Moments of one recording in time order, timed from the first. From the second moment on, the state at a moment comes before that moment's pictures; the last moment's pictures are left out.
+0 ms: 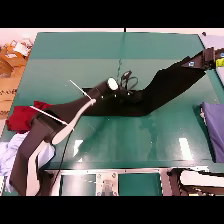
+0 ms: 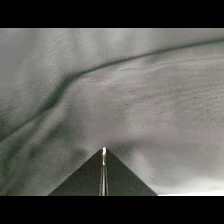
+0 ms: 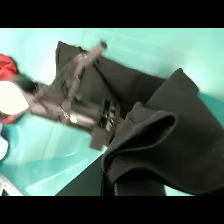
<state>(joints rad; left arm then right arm) -0.65 -2.09 1.86 0.66 -0.88 -1.50 -0.37 -1.43 1.69 -0.72 1.68 1.19</state>
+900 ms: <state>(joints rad) -0.13 -1.55 2.04 1.49 -1.67 -1.57 0.64 -1.74 1.51 -0.61 0.56 1.38</state>
